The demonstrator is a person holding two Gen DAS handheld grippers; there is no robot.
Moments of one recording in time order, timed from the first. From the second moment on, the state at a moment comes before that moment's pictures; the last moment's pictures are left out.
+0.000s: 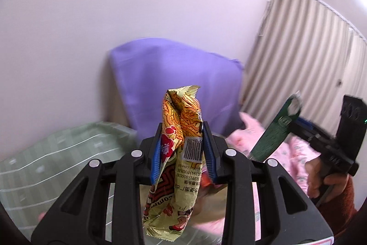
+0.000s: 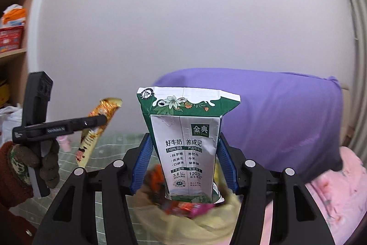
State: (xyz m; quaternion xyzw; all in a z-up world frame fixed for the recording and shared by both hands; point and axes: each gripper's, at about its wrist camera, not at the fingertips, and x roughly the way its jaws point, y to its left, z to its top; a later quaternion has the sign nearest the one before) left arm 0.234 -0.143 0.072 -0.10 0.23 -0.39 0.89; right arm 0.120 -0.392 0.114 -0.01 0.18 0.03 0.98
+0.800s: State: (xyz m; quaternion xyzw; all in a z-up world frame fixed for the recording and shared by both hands) left arm 0.290 -0.251 -0.024 -0.06 0.34 -0.39 0.85; right arm 0.115 -0.444 0.079 0.05 0.21 -0.05 0.98
